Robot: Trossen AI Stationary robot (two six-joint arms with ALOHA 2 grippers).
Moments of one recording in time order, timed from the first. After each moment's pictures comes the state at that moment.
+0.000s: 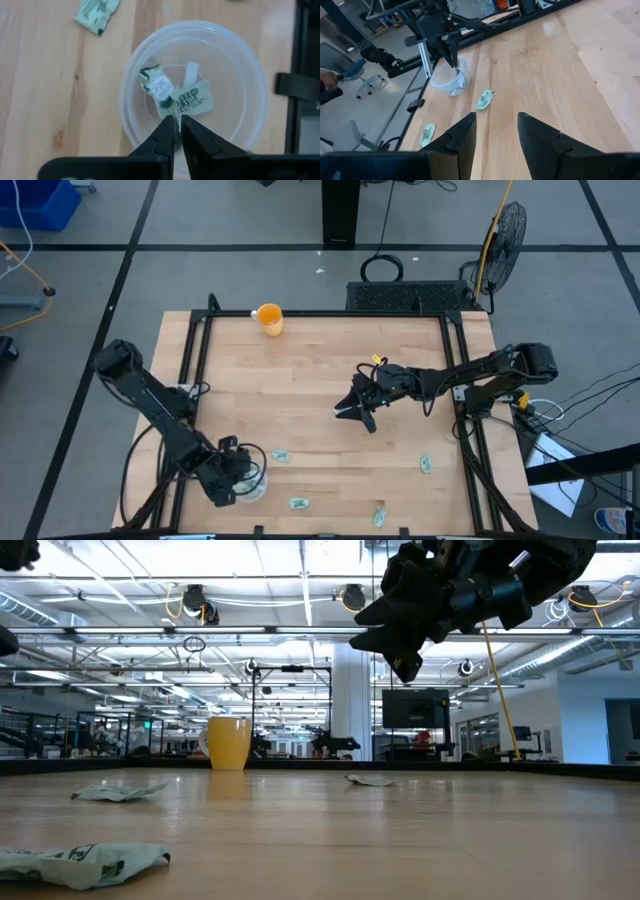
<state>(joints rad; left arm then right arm) -0.84 1.42 0.79 -0.52 -0.15 -0.97 -0.01 1.46 0.65 0.46 -0.29 0.40</state>
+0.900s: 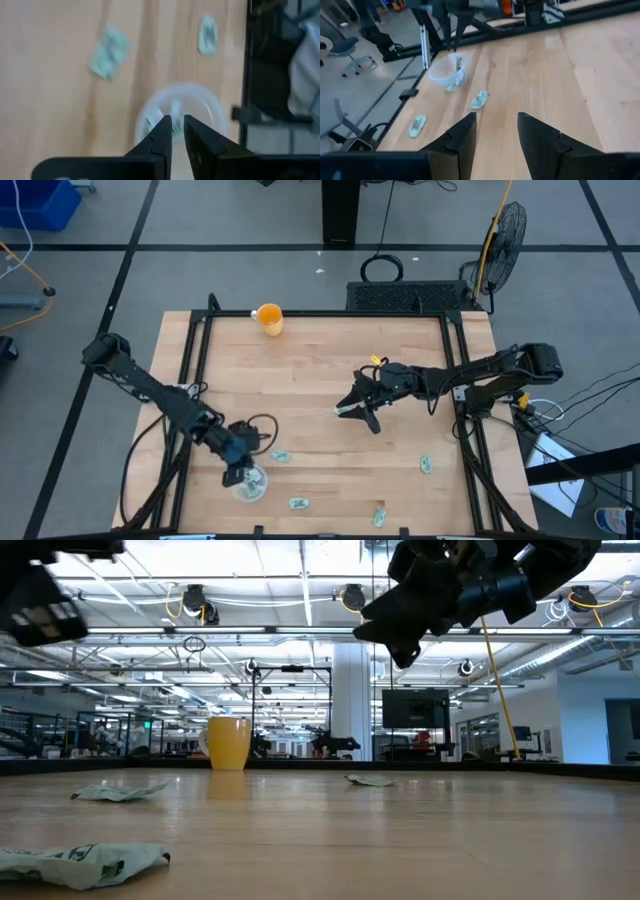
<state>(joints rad) -0.59 1.25 0.79 -0.52 0.06 -0.80 -0.01 1.41 0.65 0.42 -0.29 0.22</state>
